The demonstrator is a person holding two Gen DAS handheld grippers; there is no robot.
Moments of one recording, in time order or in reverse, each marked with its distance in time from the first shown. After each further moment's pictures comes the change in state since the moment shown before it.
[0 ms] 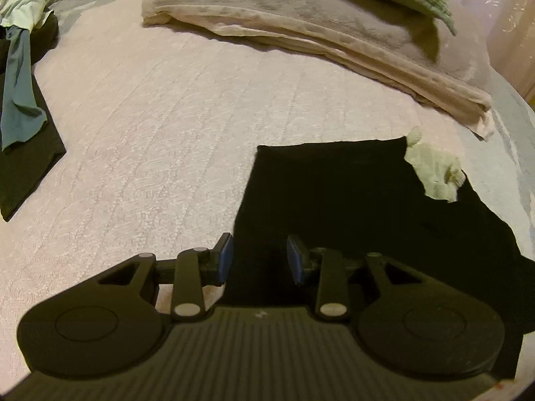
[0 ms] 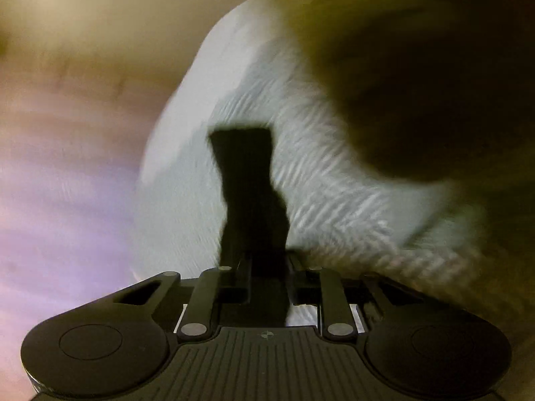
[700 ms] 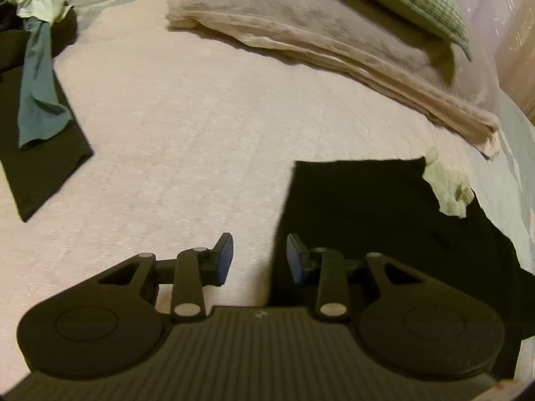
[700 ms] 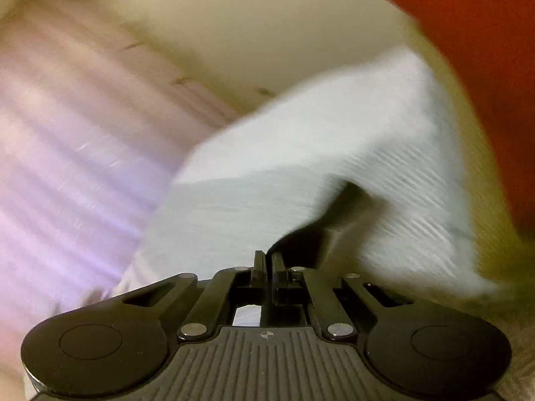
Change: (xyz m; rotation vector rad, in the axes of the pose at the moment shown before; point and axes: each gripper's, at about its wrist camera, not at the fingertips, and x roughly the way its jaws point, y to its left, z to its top) left arm -0.013 0.046 0.007 -0.055 -0.028 -0.003; right arm -0.049 0.115 -0.041 -0.511 -0.098 0.034
